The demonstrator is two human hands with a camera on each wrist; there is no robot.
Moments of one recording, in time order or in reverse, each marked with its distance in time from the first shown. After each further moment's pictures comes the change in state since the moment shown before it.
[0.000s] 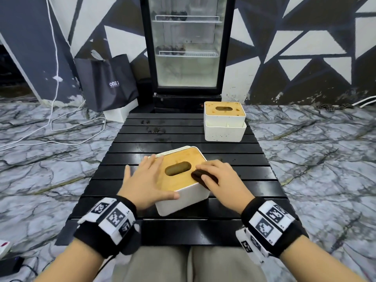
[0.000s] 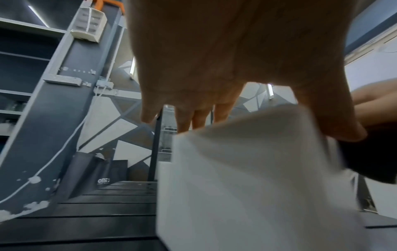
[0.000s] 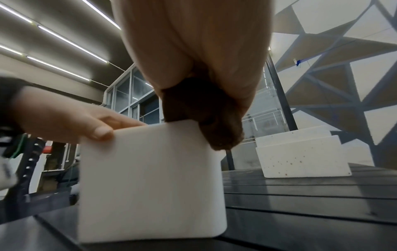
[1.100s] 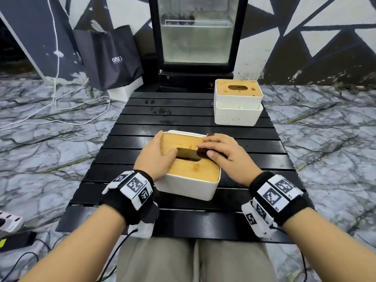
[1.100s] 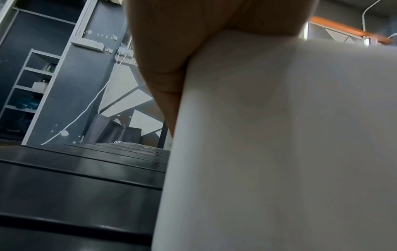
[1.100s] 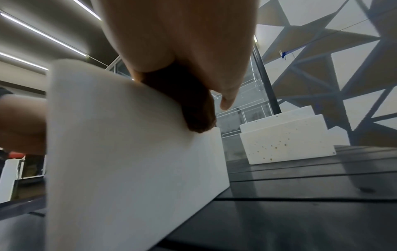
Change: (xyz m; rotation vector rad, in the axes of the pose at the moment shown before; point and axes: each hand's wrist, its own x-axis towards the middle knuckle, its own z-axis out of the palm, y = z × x) left_hand 0.049 0.004 0.015 -0.374 0.198 -0.166; right_hand 0.047 0.039 0.010 0.108 -0.010 -0.199
